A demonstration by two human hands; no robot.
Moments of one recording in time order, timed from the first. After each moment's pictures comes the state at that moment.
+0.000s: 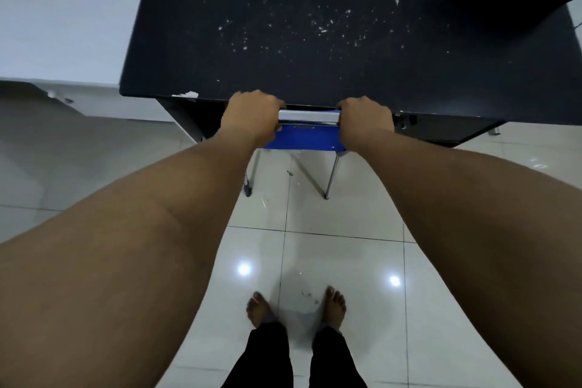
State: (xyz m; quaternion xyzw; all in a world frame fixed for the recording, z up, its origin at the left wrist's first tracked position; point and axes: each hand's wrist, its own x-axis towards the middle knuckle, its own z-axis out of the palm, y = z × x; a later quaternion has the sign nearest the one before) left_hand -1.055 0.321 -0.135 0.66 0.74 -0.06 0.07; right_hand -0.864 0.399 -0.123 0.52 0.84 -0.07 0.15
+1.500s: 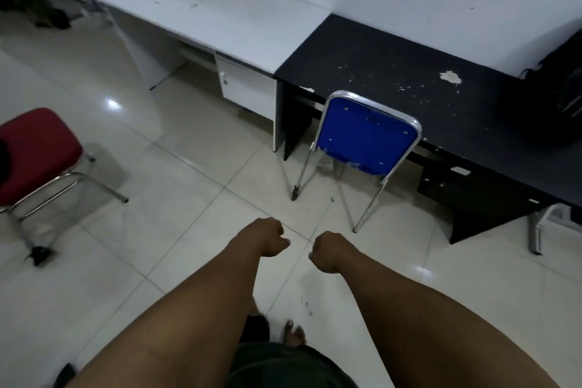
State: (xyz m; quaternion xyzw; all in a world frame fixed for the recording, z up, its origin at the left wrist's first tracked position) left_hand -0.858 -0.115 -0.096 0.31 0.85 0.04 0.42; right_hand -0.733 0.008 -0.144 0.35 0.85 -0.25 0.29
